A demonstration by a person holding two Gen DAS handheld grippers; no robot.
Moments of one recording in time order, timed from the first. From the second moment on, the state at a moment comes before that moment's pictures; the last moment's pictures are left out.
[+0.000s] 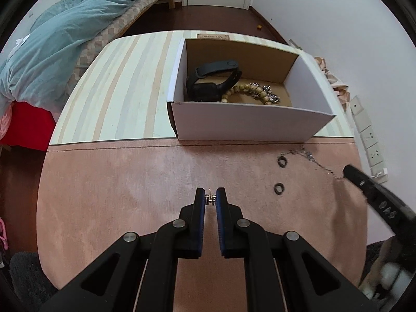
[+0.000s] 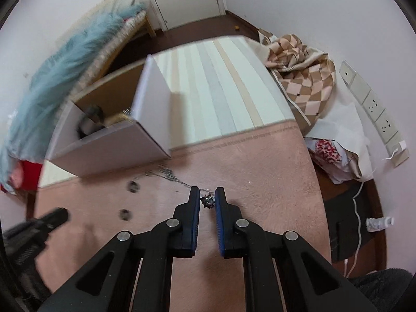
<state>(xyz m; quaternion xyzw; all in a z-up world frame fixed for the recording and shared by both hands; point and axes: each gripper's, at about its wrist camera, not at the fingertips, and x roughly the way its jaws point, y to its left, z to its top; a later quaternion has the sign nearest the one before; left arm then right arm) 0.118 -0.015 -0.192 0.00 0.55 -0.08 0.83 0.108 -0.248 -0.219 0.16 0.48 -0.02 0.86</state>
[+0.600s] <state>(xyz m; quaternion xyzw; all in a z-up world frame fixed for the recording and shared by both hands) 0.165 -0.001 -0.084 -0.05 0.50 -0.15 0.85 0.155 -0.216 -0.043 0.17 0.38 0.10 0.90</state>
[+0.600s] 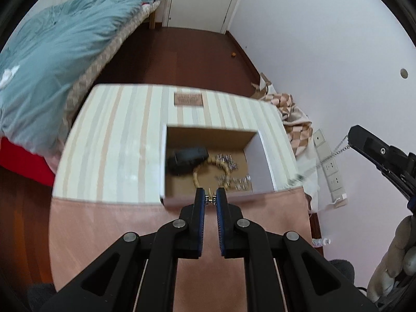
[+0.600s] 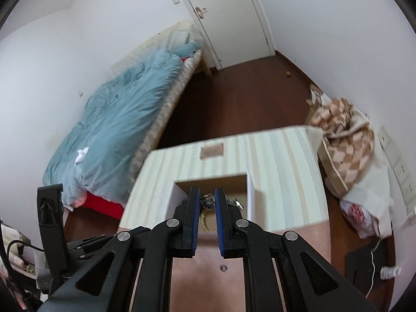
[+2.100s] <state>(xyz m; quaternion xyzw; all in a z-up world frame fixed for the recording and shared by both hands) 0.249 0.018 -0.129 0.05 0.52 -0.01 0.85 0.245 -0.198 -0.159 0.04 0.55 -0.01 0.83</state>
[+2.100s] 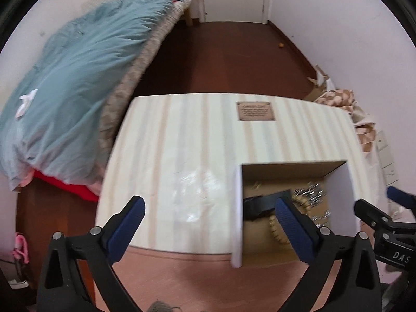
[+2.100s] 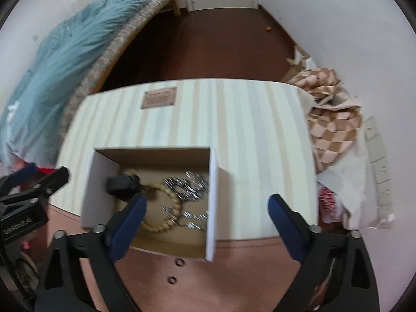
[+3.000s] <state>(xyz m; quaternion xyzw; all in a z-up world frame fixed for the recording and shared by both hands) 0.127 0.013 -0.055 0.04 0.46 -0.01 0.89 0.126 -0.188 -0.068 0.02 0.47 -0.04 0.88</state>
